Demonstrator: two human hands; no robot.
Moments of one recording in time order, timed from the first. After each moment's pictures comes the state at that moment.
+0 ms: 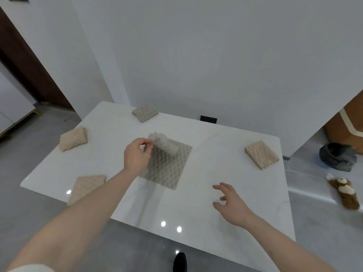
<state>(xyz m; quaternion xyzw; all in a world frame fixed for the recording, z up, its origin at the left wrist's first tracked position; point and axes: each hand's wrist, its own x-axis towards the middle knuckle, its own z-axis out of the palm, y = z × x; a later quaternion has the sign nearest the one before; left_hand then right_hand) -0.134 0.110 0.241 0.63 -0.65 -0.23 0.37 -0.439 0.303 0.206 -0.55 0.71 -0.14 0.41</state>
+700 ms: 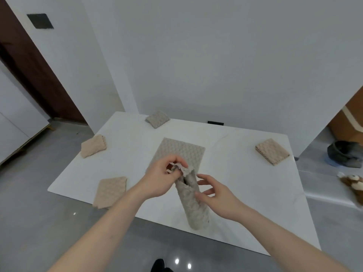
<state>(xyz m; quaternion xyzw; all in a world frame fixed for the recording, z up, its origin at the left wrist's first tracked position) -0.098 0.244 0.345 0.47 -0.72 -0.46 0.24 -0.310 0.320 0.272 -0.57 0.61 -0.30 0.47</state>
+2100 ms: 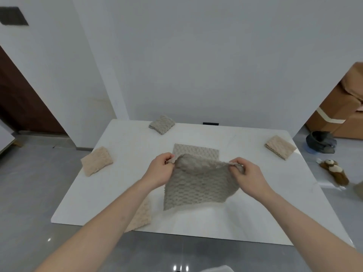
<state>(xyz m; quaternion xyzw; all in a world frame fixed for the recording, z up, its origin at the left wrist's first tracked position) 0.051 0.101 0.300 0.50 -0.70 -0.47 0.20 -0.214 0.235 0.292 -0.50 0.76 -0.36 0.20</state>
